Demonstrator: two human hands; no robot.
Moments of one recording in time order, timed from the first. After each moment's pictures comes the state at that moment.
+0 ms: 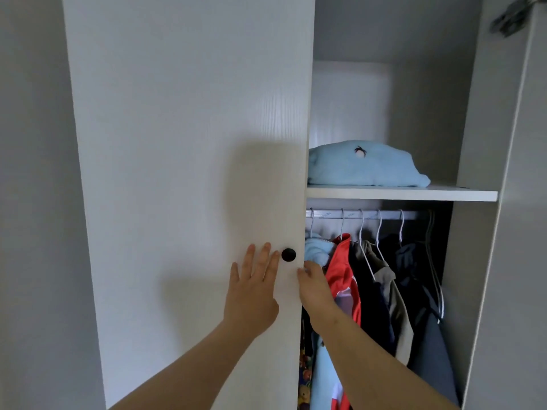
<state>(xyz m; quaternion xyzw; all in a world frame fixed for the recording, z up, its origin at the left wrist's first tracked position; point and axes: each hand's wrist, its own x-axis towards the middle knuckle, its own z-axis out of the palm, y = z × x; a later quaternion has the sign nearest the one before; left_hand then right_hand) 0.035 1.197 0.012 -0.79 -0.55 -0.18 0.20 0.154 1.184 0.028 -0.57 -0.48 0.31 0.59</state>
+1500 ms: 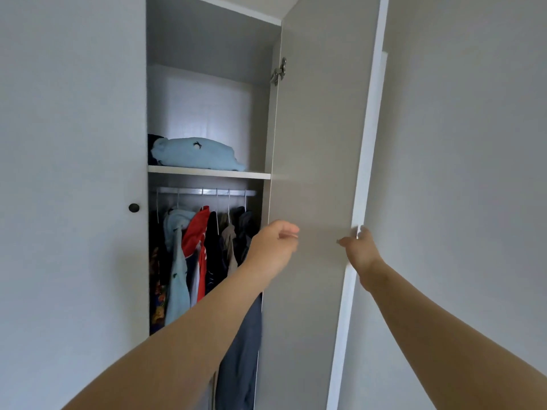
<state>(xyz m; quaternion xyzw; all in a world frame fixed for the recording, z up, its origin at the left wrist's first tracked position) 0.284 0.804 0.092 -0.73 -0.28 -0.45 -0.43 0.446 0.750 0.092 -0.69 -0.35 0.15 0.62</state>
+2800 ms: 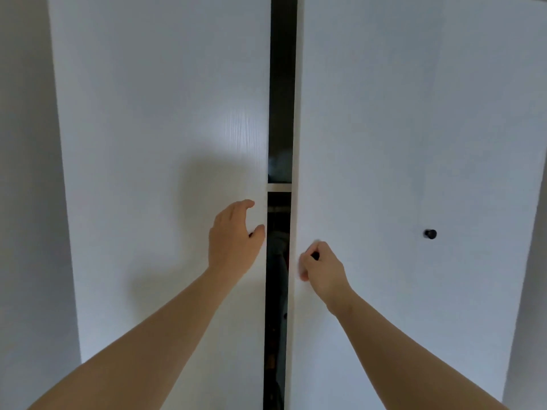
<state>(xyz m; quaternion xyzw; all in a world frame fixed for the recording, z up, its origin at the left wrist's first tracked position) 0.045 1.103 0.094 -0.73 -0.40 -0.56 -0.02 0.195 1.043 0.061 -0.62 -0.52 0.17 0.56</state>
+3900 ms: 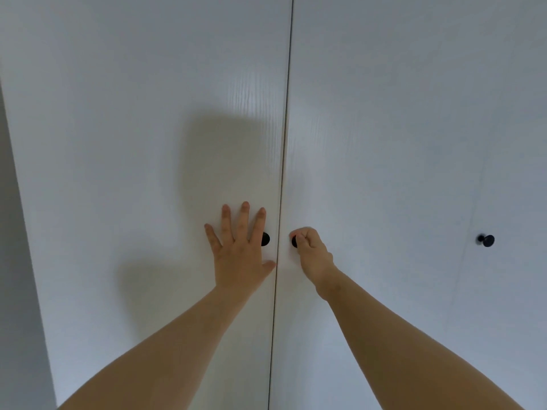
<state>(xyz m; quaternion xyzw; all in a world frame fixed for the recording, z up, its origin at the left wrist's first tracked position) 0.069 1.225 0.032 -0.75 -0.53 -0.34 0.20 0.201 1.178 0.054 -0.64 -0.54 0.21 0.51</state>
